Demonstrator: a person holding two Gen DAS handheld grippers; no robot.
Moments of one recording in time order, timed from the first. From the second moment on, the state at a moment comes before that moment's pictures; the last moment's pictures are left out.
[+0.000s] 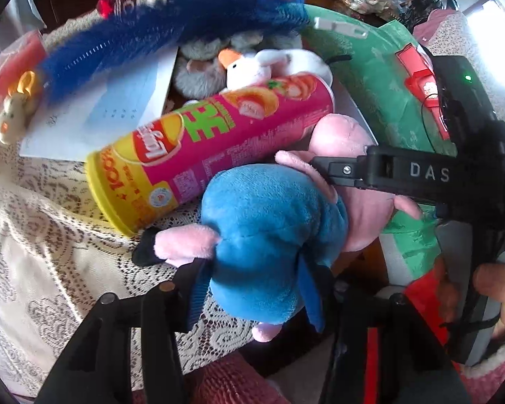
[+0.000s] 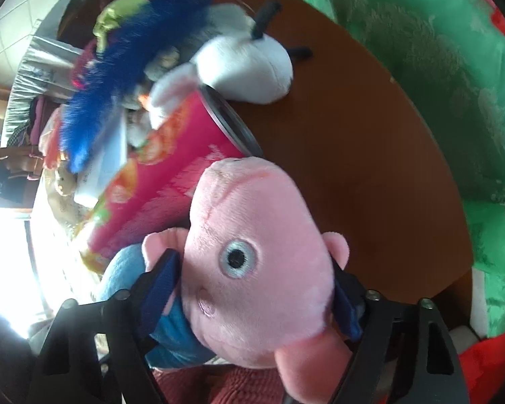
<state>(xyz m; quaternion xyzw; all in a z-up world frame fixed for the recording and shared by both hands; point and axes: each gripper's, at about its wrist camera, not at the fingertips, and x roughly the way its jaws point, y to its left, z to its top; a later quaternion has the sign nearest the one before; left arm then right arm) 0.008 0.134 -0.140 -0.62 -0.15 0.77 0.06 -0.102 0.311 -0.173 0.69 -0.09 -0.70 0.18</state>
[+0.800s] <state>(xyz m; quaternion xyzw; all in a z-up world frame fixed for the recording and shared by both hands) 0.077 -0.029 -0.041 -0.55 -0.13 0.82 -0.05 -0.053 0.102 -0.057 0.60 -0.03 -0.73 0.33</state>
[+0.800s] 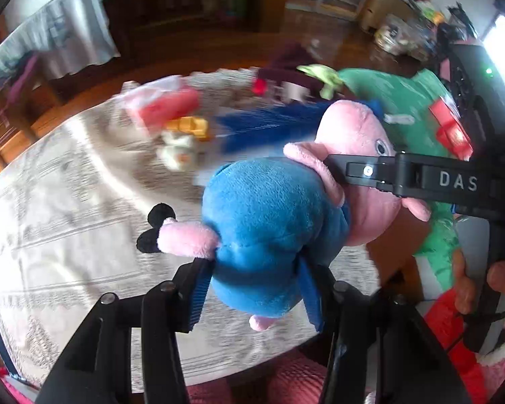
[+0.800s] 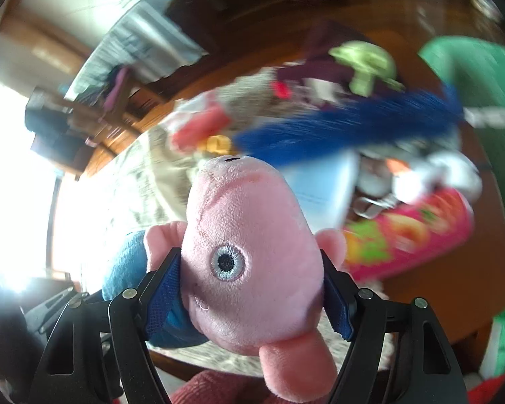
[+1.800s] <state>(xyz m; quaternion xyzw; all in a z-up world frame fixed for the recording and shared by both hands) 0.315 -0.335 -0.028 -0.48 -0.29 0.77 -0.30 0.132 -0.290 -0.034 0.55 0.17 -0.61 0.54</state>
